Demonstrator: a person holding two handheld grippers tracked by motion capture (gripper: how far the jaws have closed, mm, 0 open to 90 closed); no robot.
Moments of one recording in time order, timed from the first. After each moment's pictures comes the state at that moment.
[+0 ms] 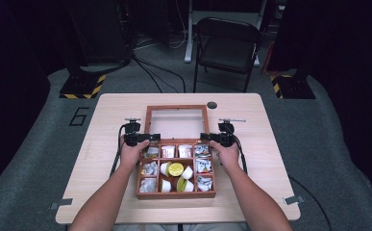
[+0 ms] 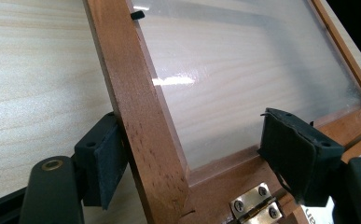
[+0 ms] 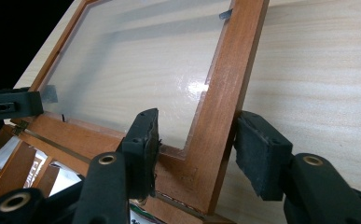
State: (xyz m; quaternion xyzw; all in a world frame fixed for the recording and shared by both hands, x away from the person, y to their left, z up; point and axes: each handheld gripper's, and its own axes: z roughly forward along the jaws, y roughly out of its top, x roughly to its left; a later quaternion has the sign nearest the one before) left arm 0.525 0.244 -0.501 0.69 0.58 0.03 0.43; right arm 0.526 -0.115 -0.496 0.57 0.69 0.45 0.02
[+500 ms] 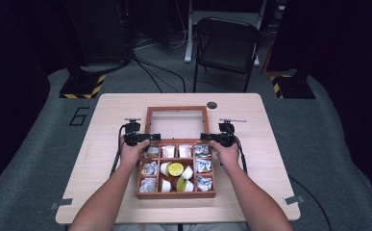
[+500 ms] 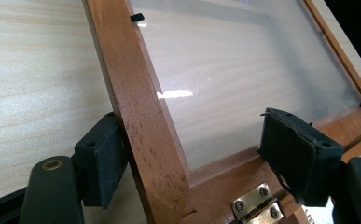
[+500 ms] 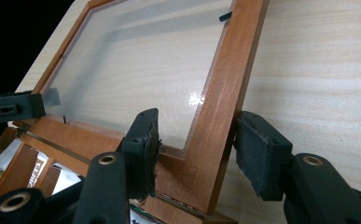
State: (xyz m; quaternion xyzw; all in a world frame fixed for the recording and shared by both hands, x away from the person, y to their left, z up) left arm 0.527 0.244 -0.503 0.69 0.58 0.02 0.43; right arm 0.527 -0.116 -0.497 0.58 0.68 0.45 0.01
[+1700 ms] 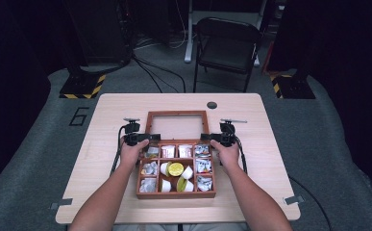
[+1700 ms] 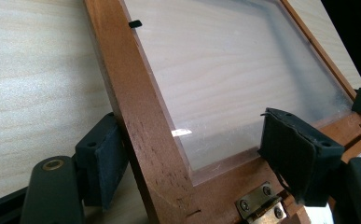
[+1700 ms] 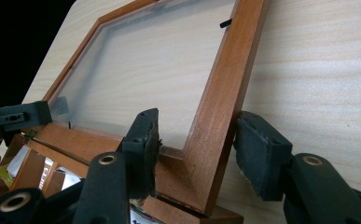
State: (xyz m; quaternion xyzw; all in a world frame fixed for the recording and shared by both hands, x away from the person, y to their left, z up) left arm 0.530 0.247 -0.508 0.67 0.60 -0.01 0.43; right arm 0.530 -0.119 -0.502 0.60 0.66 0.45 -0.02
